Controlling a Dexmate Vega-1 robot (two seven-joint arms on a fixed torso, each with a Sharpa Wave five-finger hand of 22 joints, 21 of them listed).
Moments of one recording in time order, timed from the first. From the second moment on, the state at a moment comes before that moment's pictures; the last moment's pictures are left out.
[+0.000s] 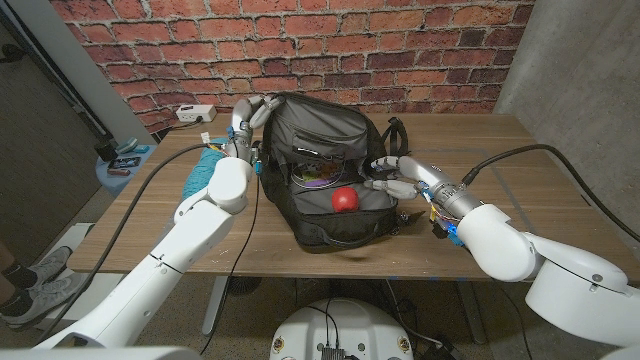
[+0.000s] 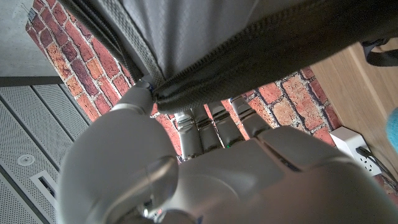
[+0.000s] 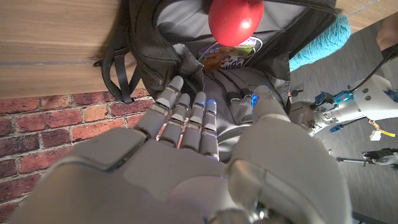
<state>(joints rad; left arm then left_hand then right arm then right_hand) 1.01 0.56 0.30 -1.99 -0.23 0.09 0.54 0.90 0.08 0.53 -0.16 0.38 0.91 0.04 0.84 0.37 0.63 -0.14 0.72 0.65 0.62 -0.10 0.23 0.36 0.35 0.03 0.22 0.19 -1.30 -1.13 -0.38 -2.67 -0.16 -0.68 -0.21 0.74 0.04 0.34 -0.18 0.18 0.39 0.00 0.23 0.19 0.44 -0.04 0.23 0.21 0.29 -0.04 0.23 0.19 0.50 0.00 0.19 0.17</state>
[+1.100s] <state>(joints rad) 0.98 0.55 0.31 -1.94 -0.23 0.07 0.54 0.90 0.08 0.53 -0.16 0.39 0.90 0.05 0.85 0.36 0.62 -0.14 0.72 0.65 0.62 -0.10 0.23 0.36 0.35 0.04 0.23 0.19 -1.05 -1.05 -0.59 -2.55 -0.35 -0.62 0.02 0.82 0.01 0.34 -0.17 0.18 0.37 0.00 0.21 0.19 0.42 -0.03 0.21 0.21 0.38 -0.04 0.26 0.22 0.58 -0.05 0.22 0.18</state>
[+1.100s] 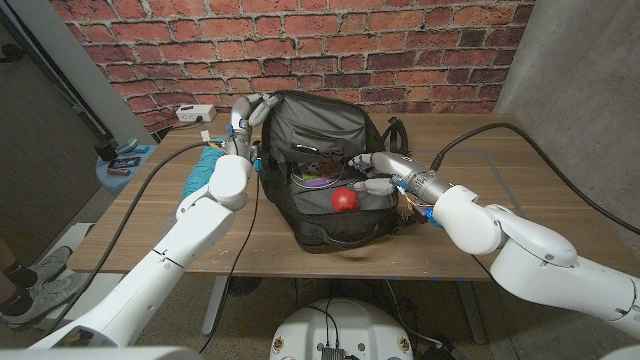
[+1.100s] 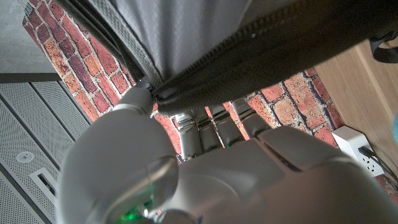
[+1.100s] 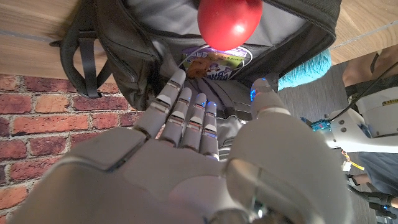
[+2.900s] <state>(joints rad) 1.01 0.56 0.29 -1.92 -0.26 0.03 0.54 0.90 0.08 0.53 -0.16 0.40 0.90 0.04 0.86 0.36 0.62 -0.14 0.72 0.65 0.62 -0.09 0.22 0.36 0.35 0.04 0.23 0.19 -0.87 -0.92 -0.74 -2.42 -0.46 -0.57 0.31 0.88 -0.01 0.31 -0.16 0.19 0.26 0.04 0.18 0.19 0.32 0.04 0.19 0.22 0.30 -0.04 0.25 0.24 0.53 -0.04 0.21 0.18</state>
